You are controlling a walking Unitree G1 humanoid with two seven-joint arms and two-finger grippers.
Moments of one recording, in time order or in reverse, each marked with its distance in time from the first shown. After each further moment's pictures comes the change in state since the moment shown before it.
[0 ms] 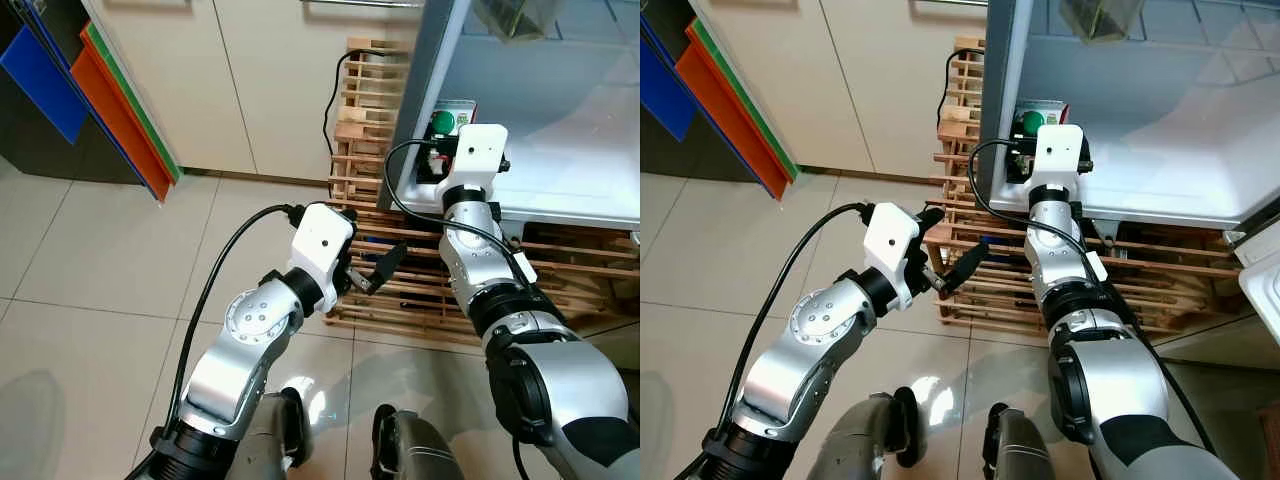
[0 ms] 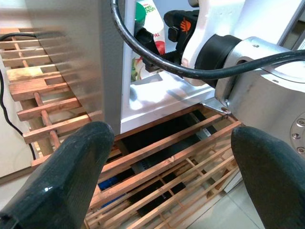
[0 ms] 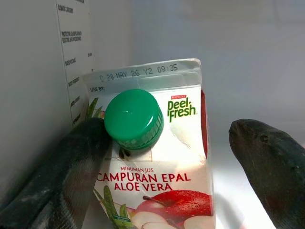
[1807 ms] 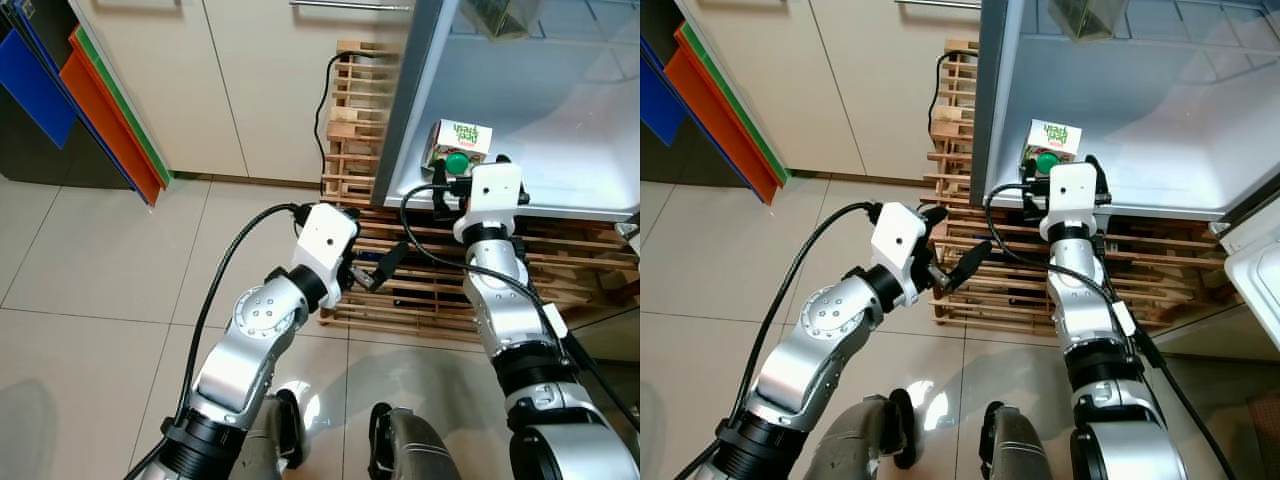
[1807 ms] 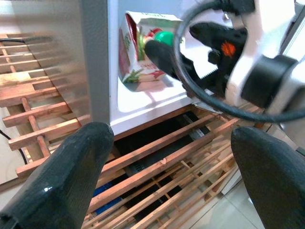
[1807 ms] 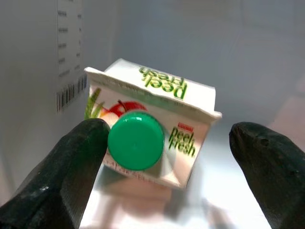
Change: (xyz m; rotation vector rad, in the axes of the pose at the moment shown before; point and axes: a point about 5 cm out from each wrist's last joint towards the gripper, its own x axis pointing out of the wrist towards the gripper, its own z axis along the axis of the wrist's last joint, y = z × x) left arm 0.009 0.002 -0.007 0.012 -0.007 0.004; right arm -0.030 -0.022 -0.010 -0.108 0.024 0.043
